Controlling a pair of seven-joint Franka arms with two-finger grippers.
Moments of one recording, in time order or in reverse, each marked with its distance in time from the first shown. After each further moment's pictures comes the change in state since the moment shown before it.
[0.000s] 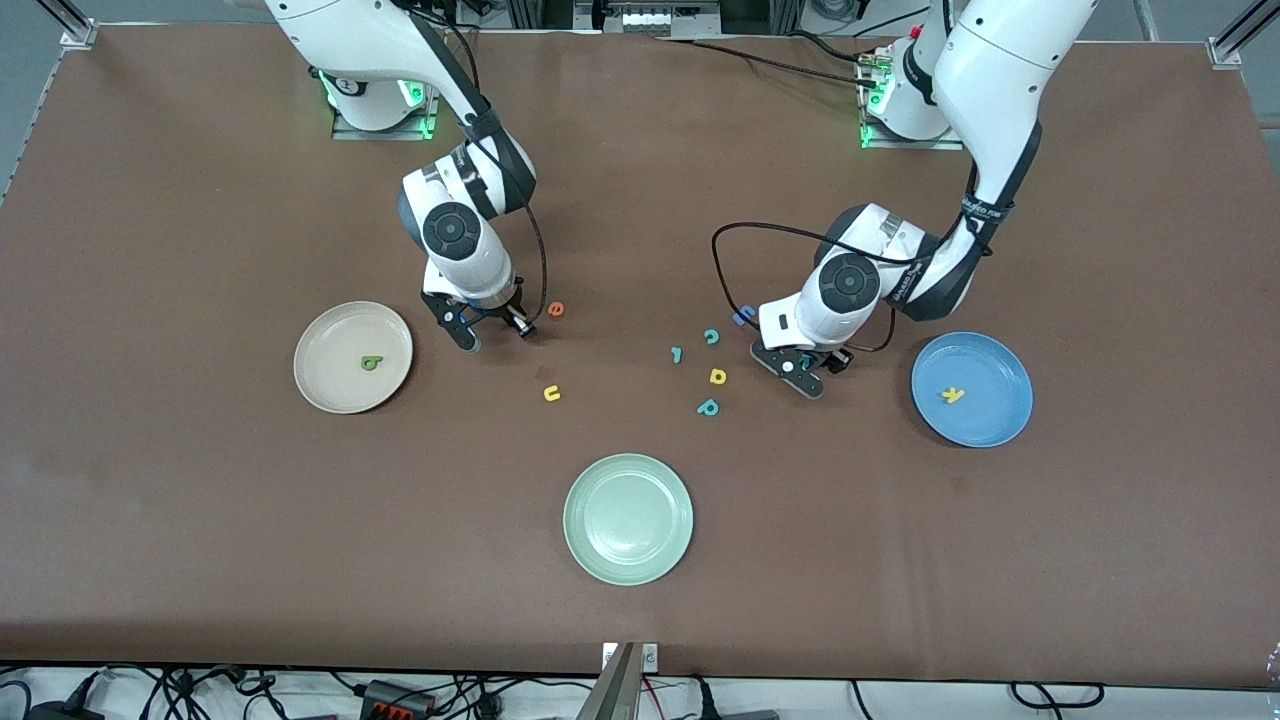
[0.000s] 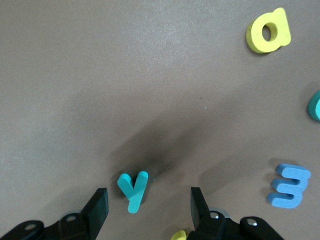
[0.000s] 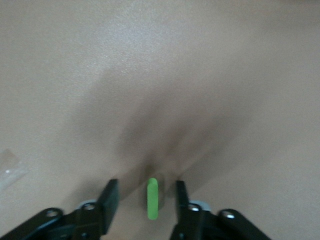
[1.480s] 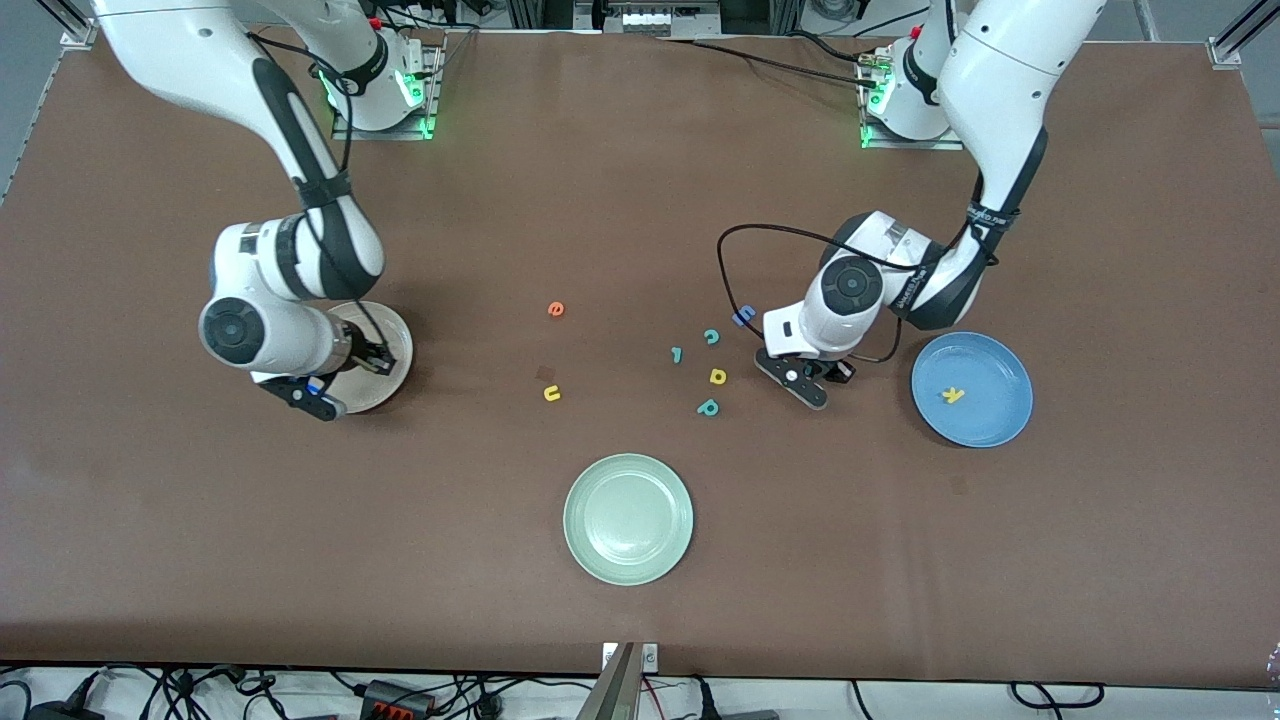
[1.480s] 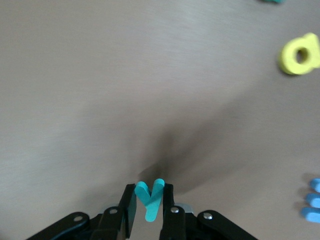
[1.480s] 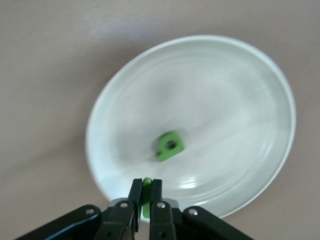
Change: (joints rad) left arm 0.032 -0.001 0.008 0.038 0.063 0.006 -0.010; right arm -0.392 -0.005 -0.052 0.216 -0.002 -0.437 -0.842
